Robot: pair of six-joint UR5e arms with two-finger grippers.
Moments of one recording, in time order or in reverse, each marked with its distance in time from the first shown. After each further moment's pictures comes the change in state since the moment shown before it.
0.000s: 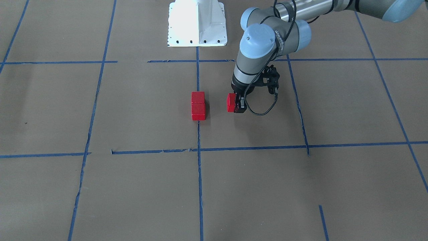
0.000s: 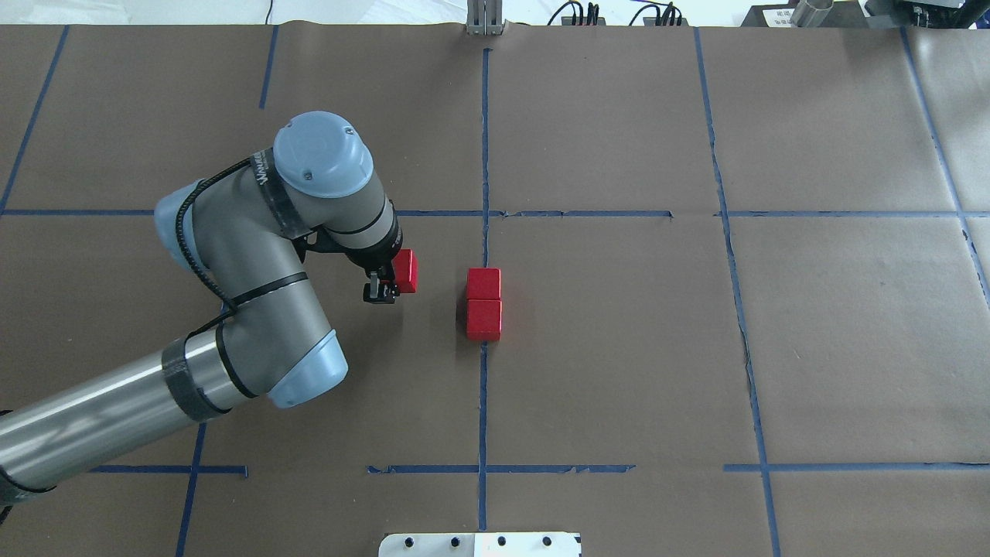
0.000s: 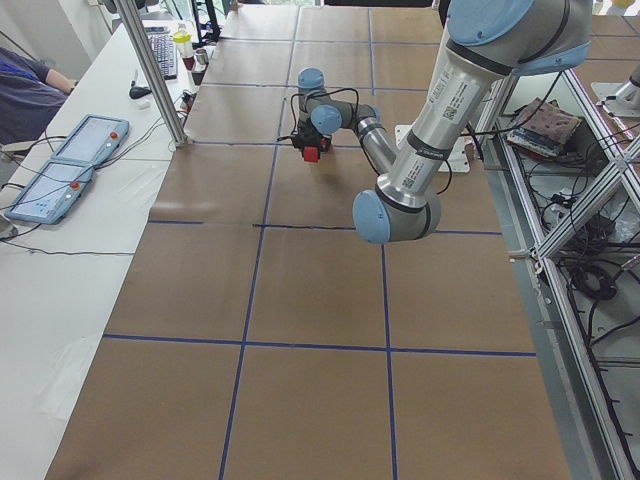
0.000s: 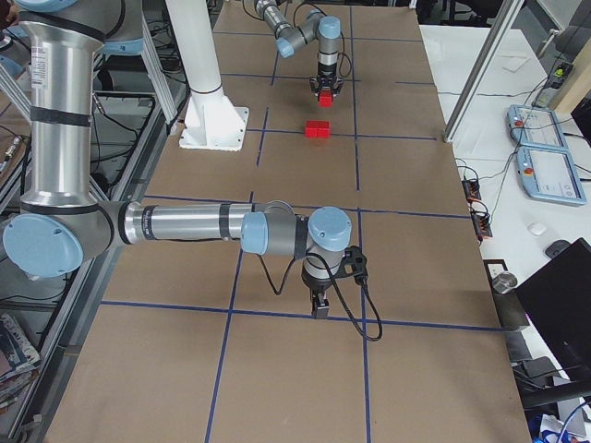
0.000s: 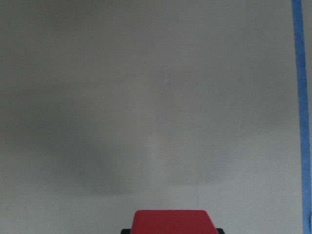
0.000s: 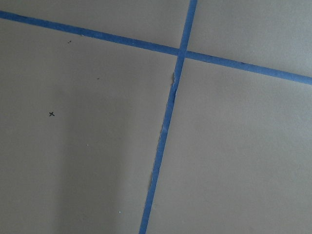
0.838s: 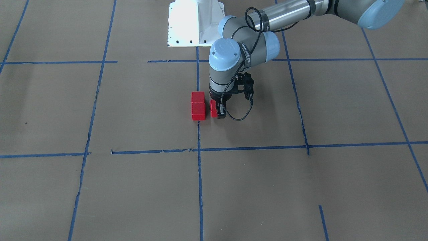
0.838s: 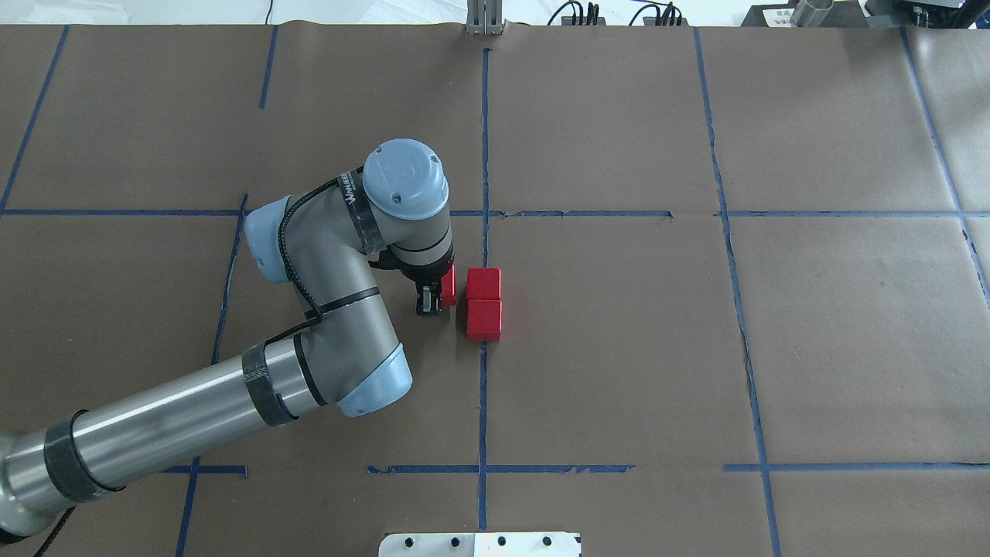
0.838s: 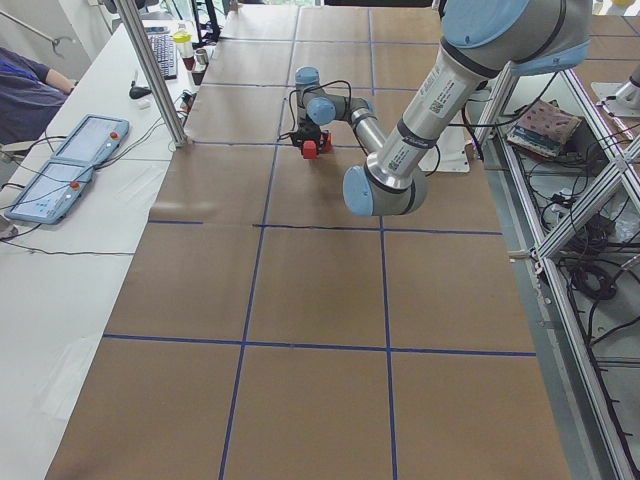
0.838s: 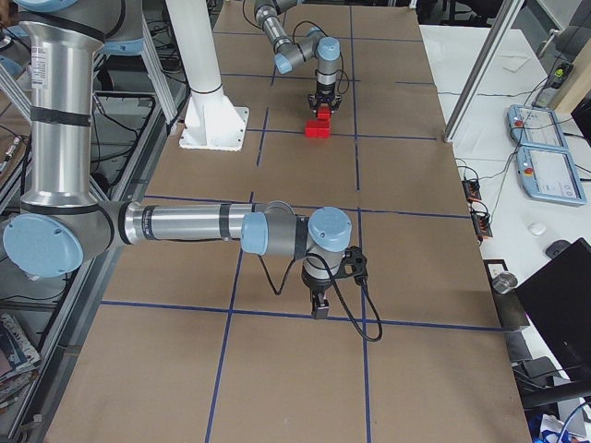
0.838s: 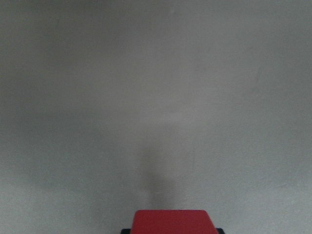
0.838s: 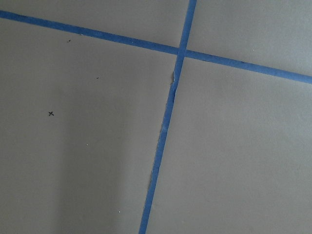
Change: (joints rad) left arm 0.063 -0.104 0.134 -0.009 0.039 -0.048; right arm 0.000 0.000 -0.002 -0.001 0.000 0.000
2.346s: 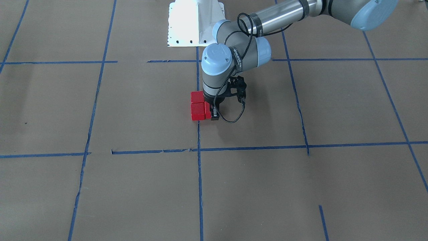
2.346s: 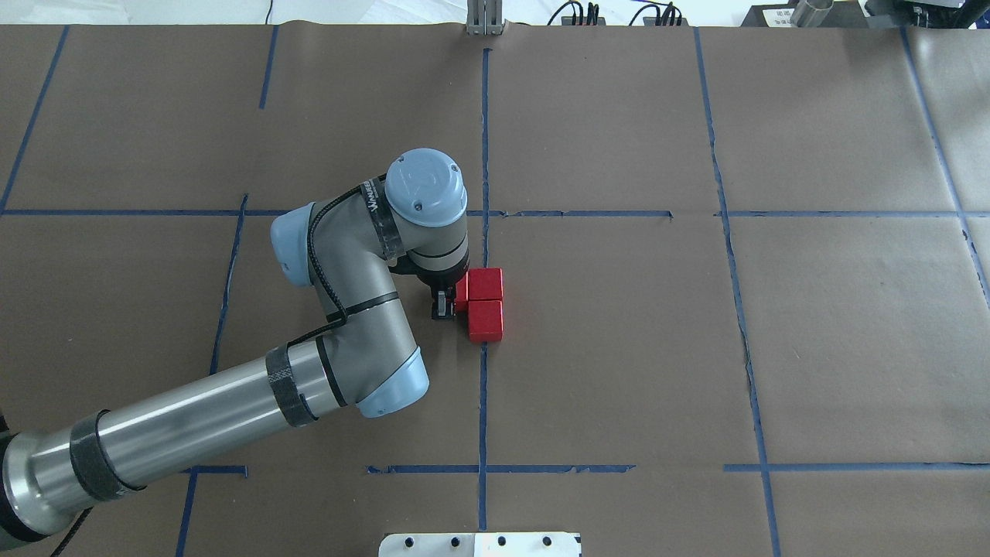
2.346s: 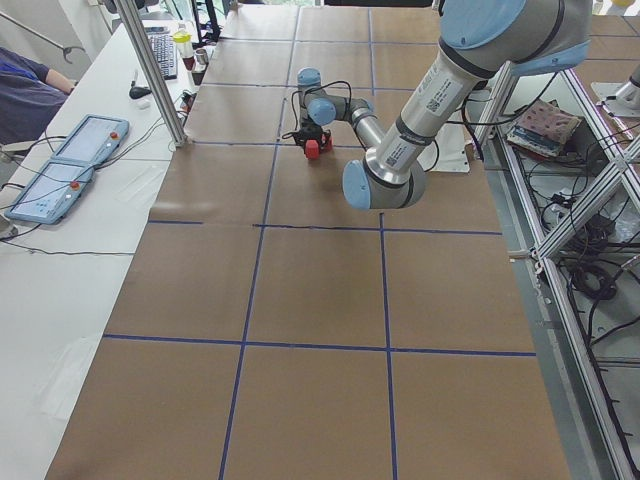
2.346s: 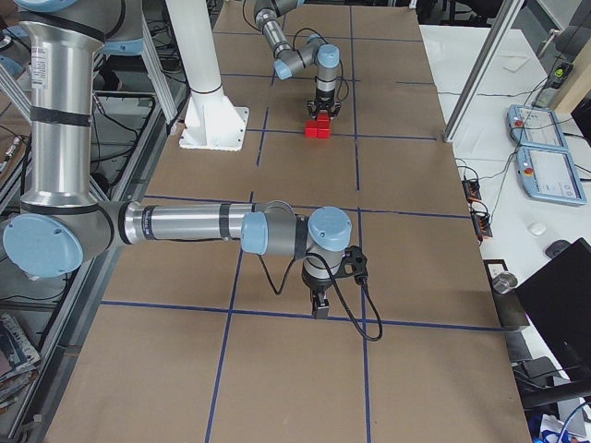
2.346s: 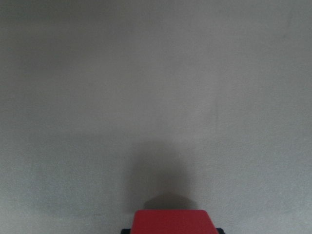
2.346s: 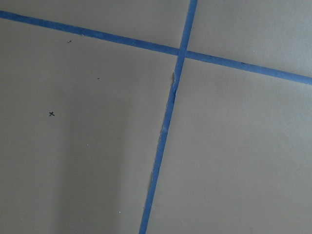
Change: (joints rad) left arm 0.015 -0.028 0.063 -0.043 0.002 0.000; right arm 0.000 0.000 0.001 0.001 0.000 -0.001
